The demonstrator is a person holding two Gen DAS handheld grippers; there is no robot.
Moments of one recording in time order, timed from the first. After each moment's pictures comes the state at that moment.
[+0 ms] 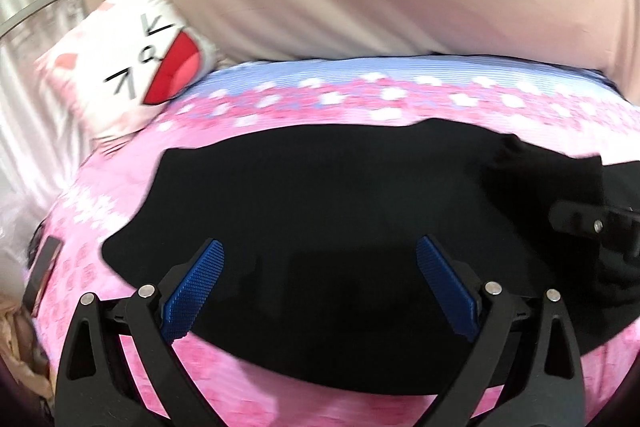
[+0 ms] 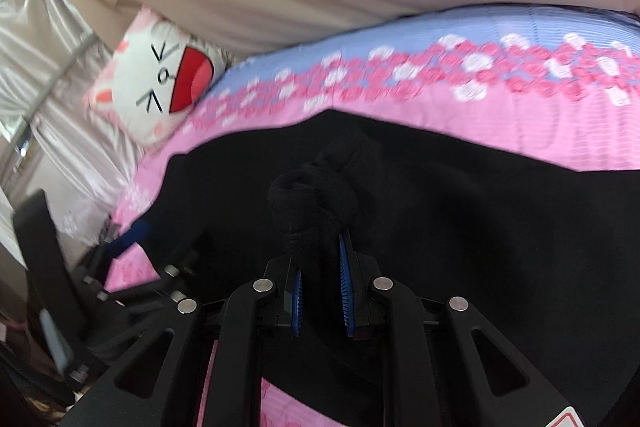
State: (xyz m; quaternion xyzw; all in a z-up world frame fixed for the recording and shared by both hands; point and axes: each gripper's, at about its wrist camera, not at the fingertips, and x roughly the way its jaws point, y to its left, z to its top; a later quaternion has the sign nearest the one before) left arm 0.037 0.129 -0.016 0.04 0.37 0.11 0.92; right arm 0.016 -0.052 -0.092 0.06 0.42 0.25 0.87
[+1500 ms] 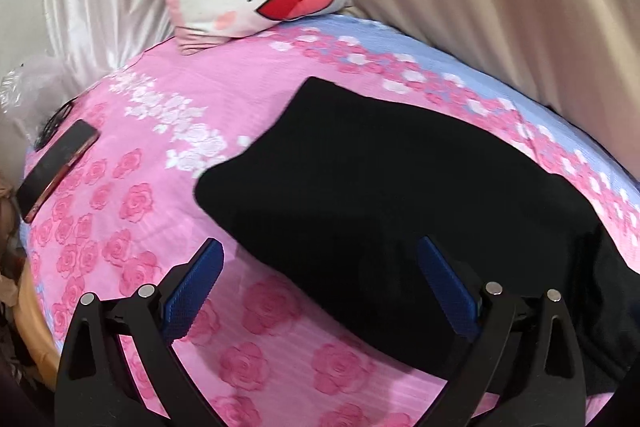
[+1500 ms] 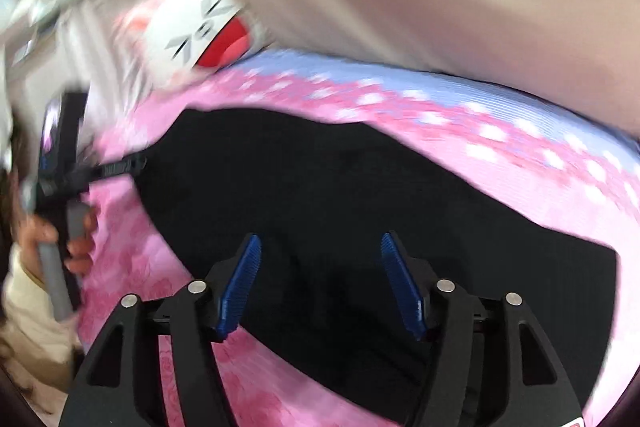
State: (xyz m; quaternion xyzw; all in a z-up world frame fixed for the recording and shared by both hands) left arm 0.013 0.267 -0.027 -0.13 0.40 0.20 0.89; right arm -0.037 -0.013 -0.087 -0.13 0.33 0.26 0.90
